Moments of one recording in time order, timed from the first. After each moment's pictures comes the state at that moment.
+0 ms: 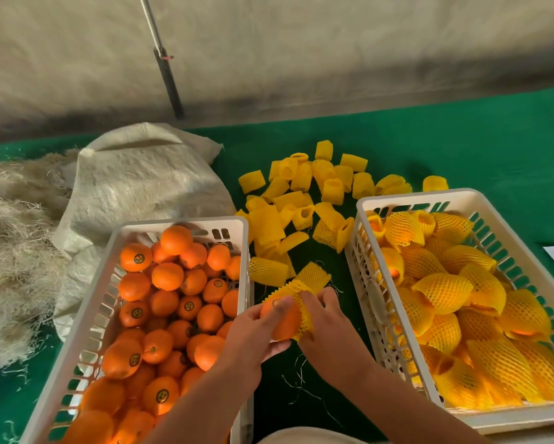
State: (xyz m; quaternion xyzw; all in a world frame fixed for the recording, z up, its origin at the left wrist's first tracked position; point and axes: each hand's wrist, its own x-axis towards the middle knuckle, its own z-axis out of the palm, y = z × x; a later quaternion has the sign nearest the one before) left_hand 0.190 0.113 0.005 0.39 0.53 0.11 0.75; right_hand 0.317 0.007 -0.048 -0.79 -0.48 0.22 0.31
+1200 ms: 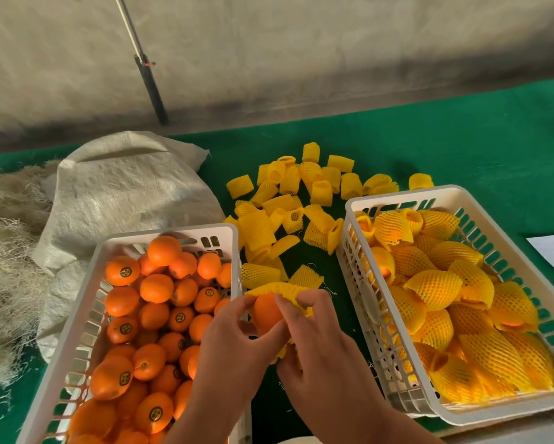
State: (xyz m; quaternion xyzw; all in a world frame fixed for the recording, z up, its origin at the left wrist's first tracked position) left_hand 0.164 0.100 0.052 0.71 0.41 0.21 0.53; right_hand 0.268 -0.014 0.066 -0.77 -0.54 0.10 0.32
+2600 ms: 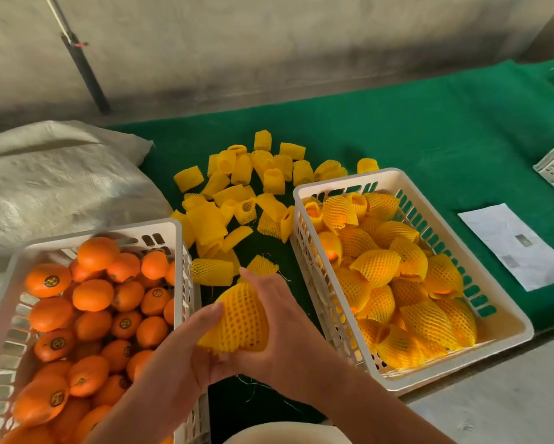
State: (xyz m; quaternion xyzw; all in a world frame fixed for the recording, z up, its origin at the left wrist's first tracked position) left_hand 0.172 0.108 0.034 0.31 0.38 0.02 0.87; right_hand 0.311 -0.025 0.039 -0.74 -0.46 0.28 0.40
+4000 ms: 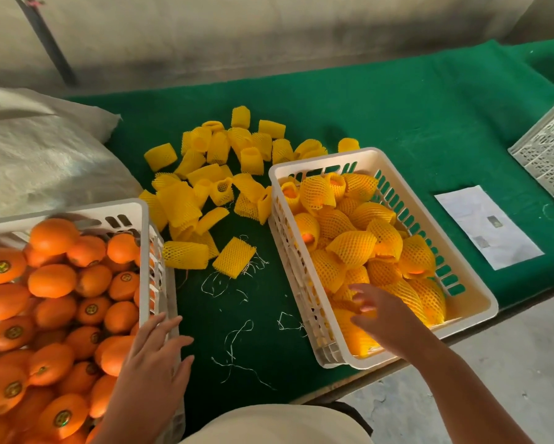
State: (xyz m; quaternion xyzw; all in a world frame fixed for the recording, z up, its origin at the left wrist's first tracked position) left_hand 0.130 0.098 -0.079 0.95 0.29 0.03 0.15; right_hand 0.451 -0.176 -0.044 -0.89 -0.25 0.29 0.24
